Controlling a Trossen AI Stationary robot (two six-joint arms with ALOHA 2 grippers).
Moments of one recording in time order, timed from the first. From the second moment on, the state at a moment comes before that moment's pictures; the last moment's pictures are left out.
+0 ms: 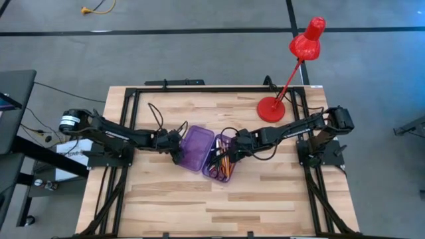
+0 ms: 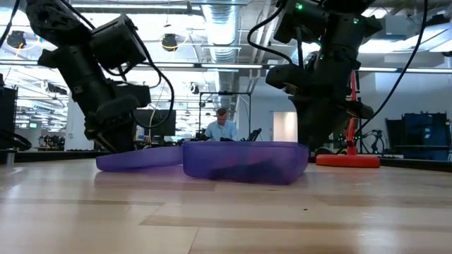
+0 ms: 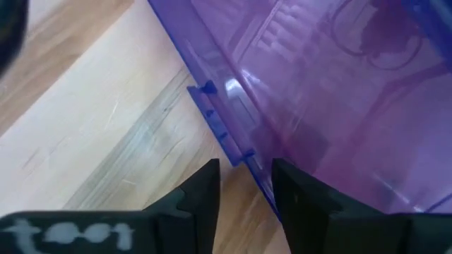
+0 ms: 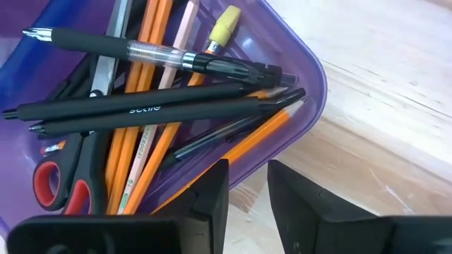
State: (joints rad) left arm -0.01 1.39 0.48 -0.11 -0.22 -0.61; right arm 0.10 1.66 0.99 -0.58 0.11 1.14
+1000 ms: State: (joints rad) left arm -0.01 1.39 0.47 -0.03 -0.21 -0.62; right arm 0.10 1.66 0.99 -0.54 0.10 1.12
